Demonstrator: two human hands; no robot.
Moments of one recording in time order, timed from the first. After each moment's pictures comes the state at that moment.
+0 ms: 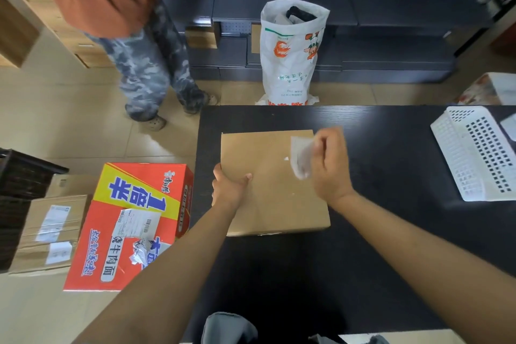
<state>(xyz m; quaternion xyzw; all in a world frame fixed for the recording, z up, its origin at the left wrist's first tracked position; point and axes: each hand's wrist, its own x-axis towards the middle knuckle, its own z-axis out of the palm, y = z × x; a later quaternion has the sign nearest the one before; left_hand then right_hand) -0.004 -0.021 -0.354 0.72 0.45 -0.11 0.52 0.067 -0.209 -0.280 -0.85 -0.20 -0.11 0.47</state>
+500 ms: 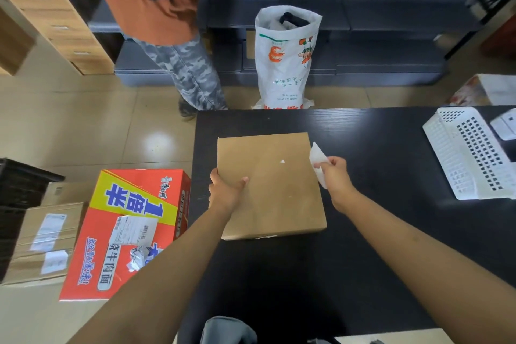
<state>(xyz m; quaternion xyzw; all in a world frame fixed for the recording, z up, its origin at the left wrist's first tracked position) -0.004 -0.018 -0.354 0.73 0.44 -0.12 0.52 0.077 -0.230 -0.309 -0.76 0.22 0.20 0.57</state>
